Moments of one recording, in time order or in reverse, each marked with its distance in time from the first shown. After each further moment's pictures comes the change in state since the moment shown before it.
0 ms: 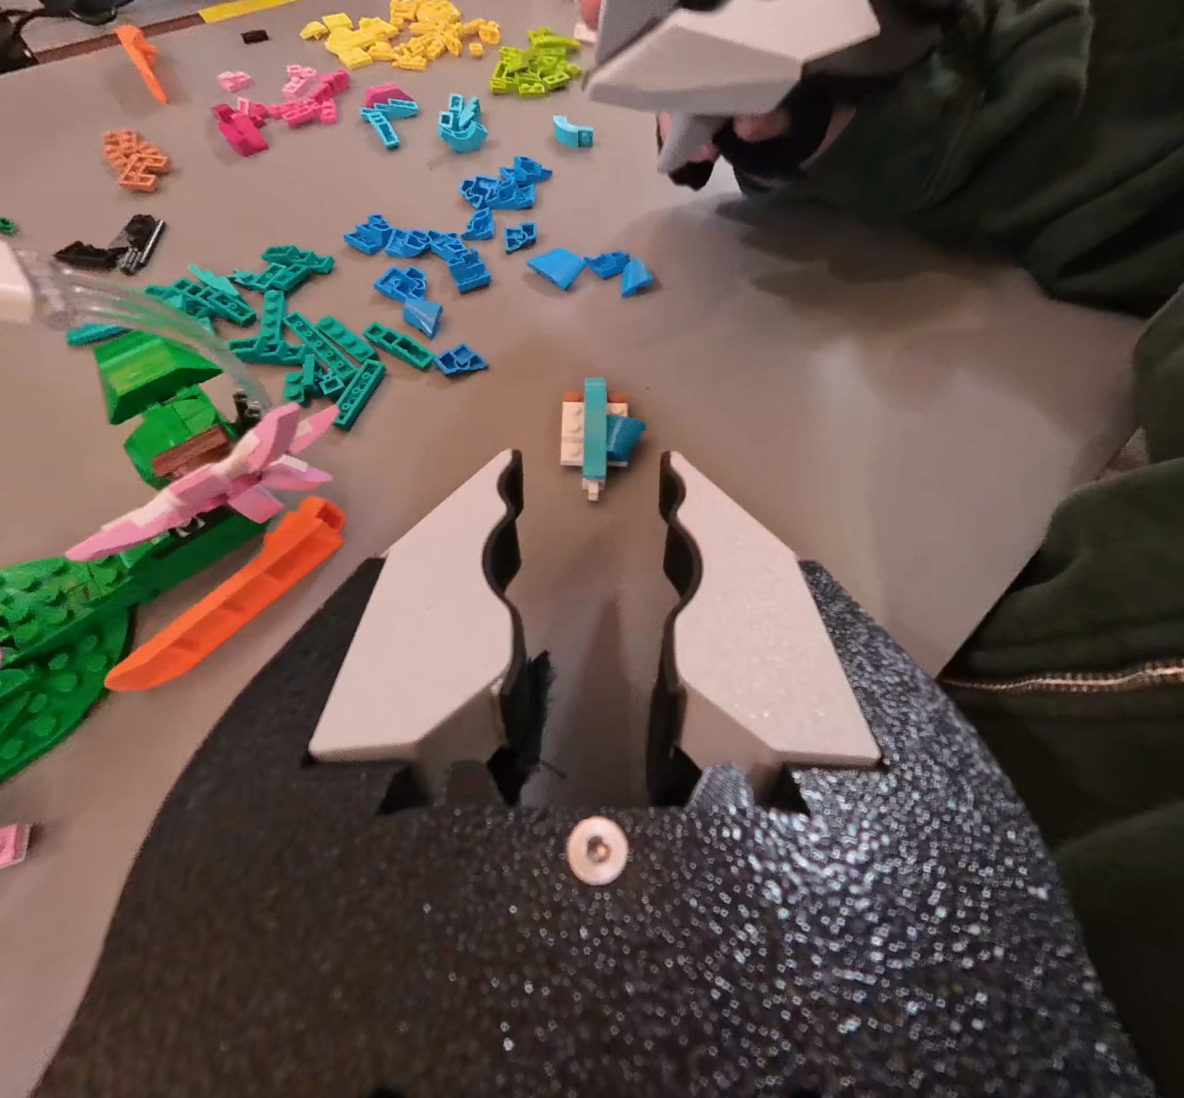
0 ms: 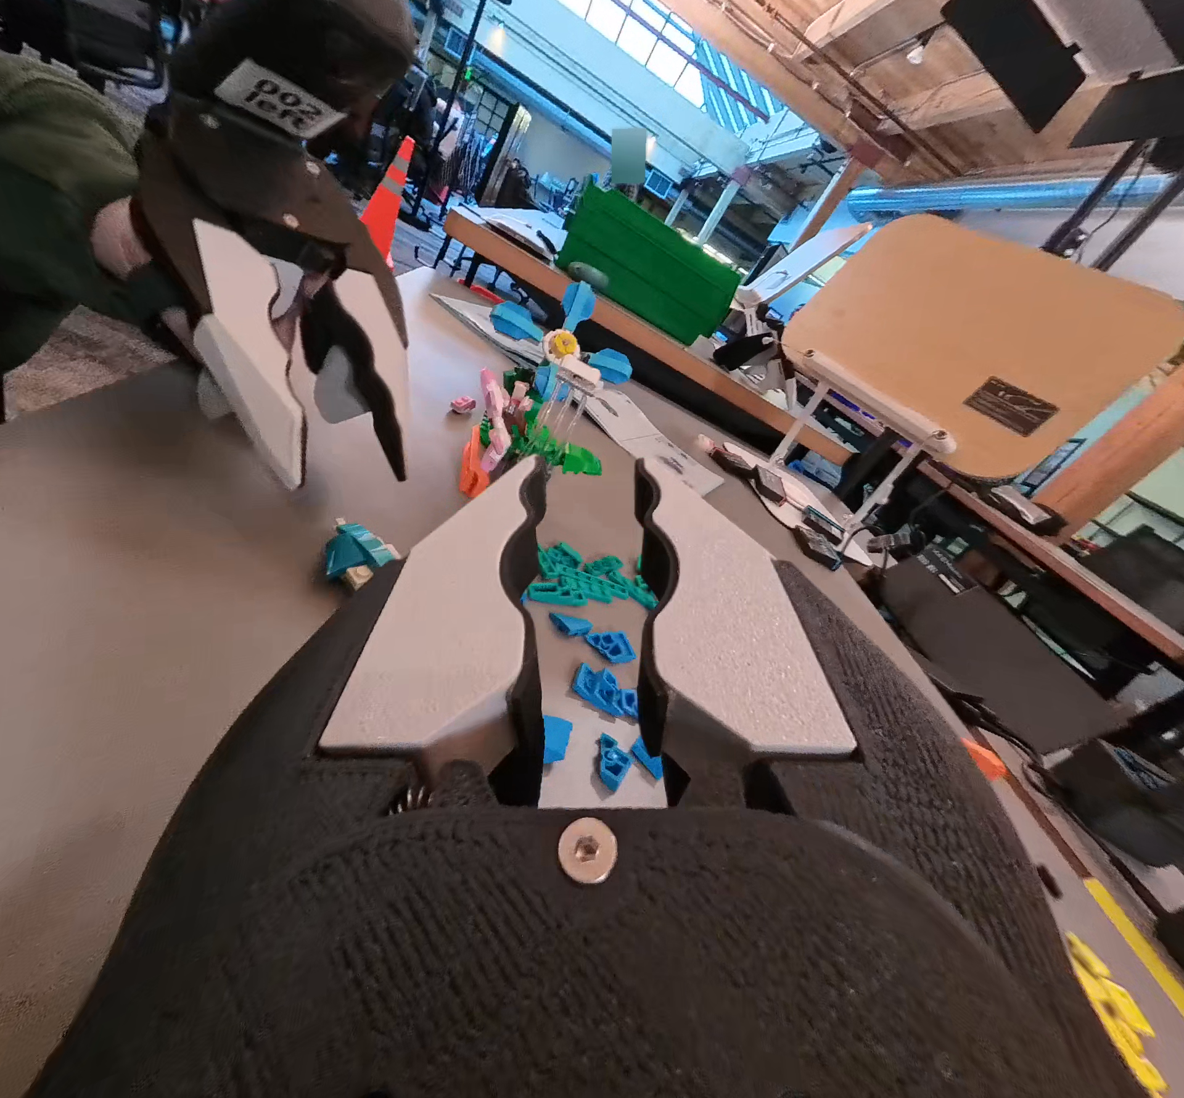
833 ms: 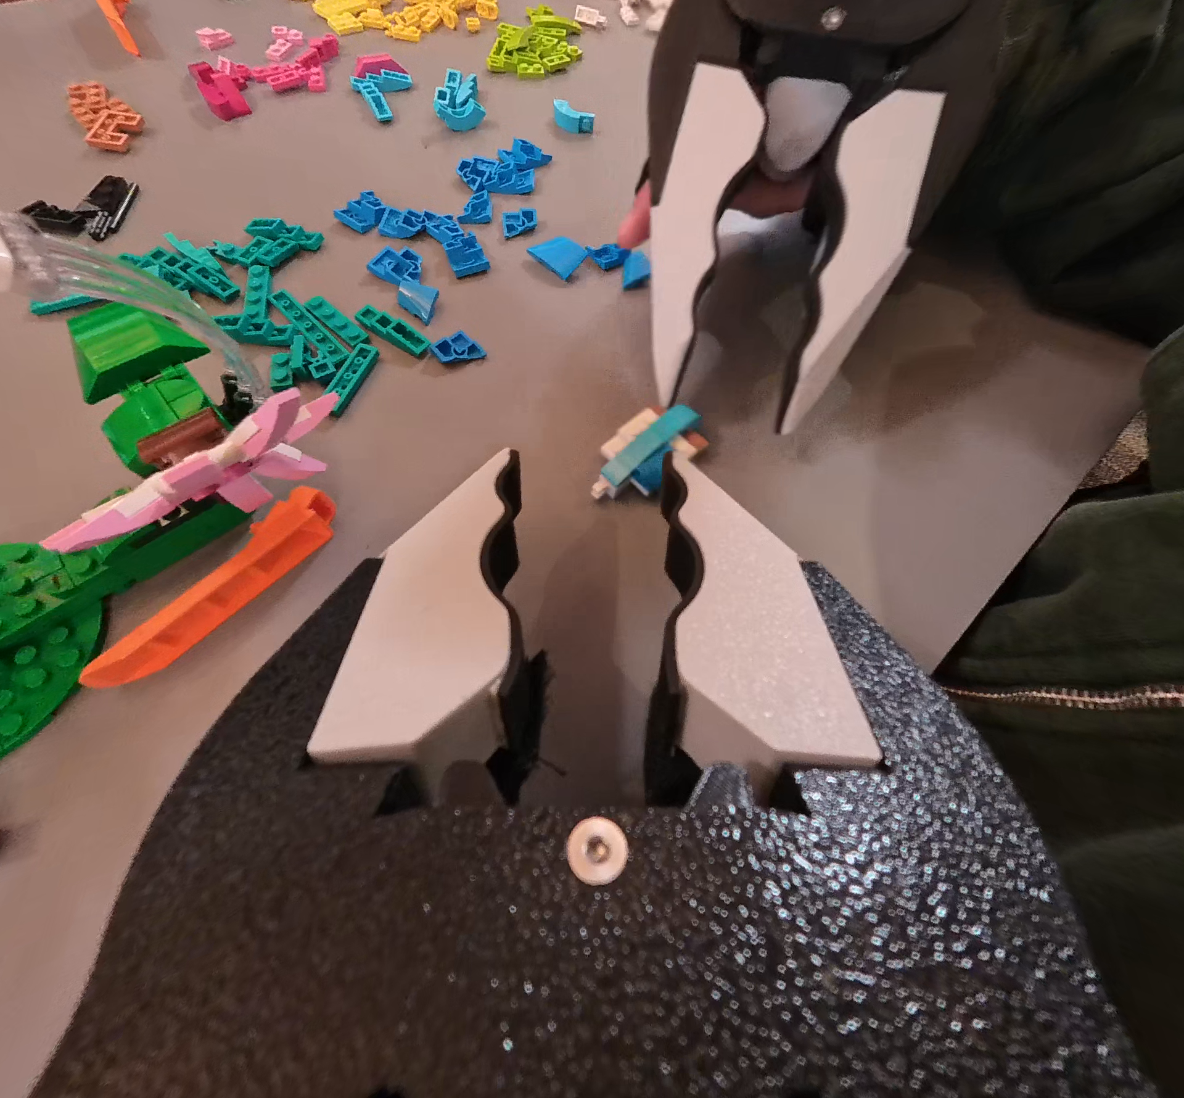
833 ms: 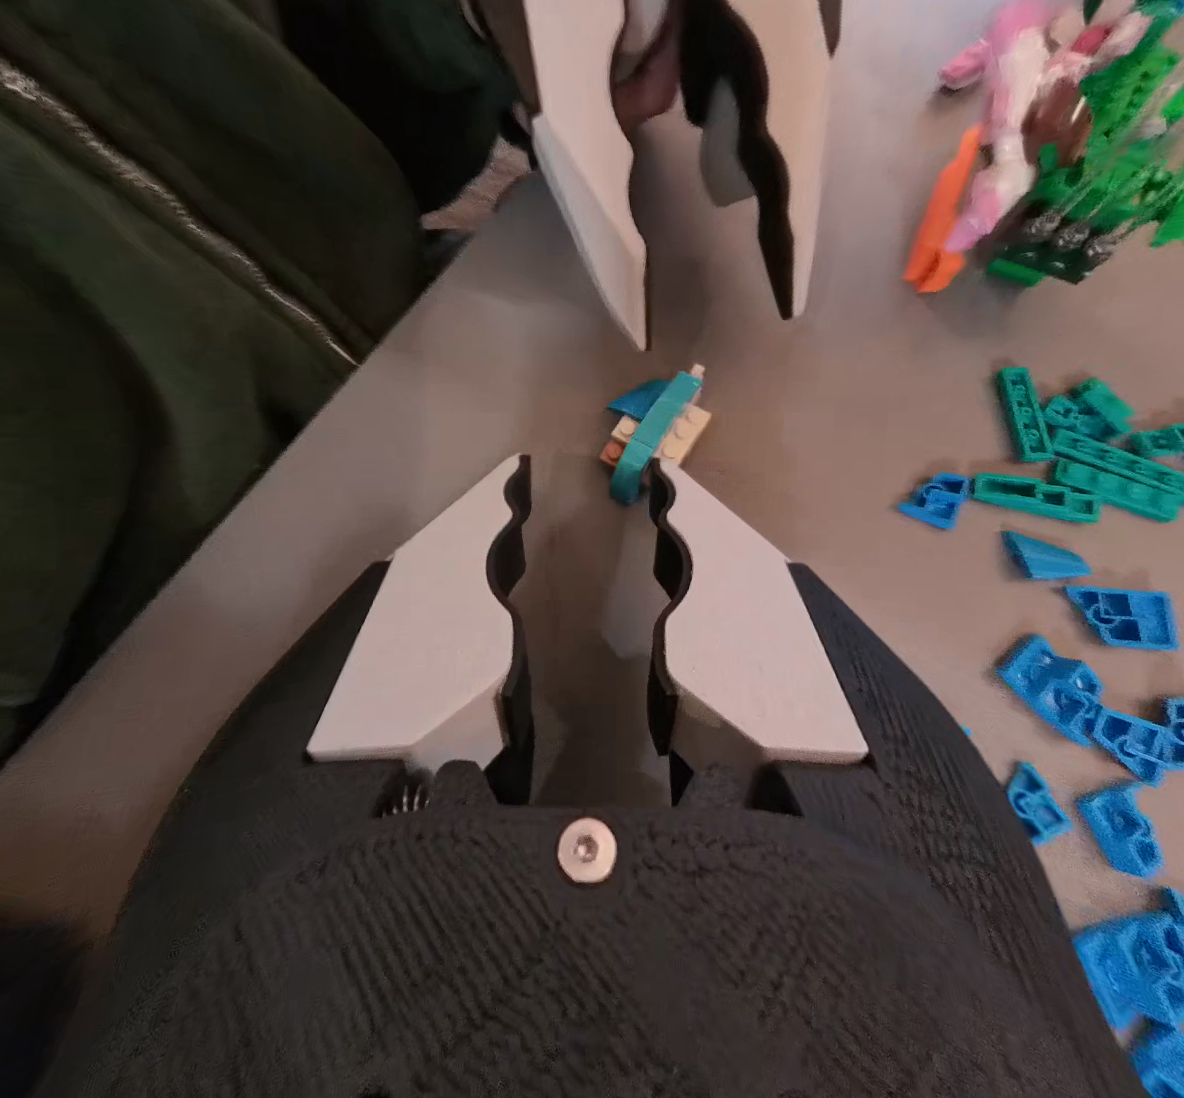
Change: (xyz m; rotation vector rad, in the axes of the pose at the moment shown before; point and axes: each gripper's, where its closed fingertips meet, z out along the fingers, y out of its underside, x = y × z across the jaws) left arm -0.002 0.002 0.001 -0.018 0.026 -0.048; right arm -0.115 0.038 -0.012 -0.555 -0.773 0.368
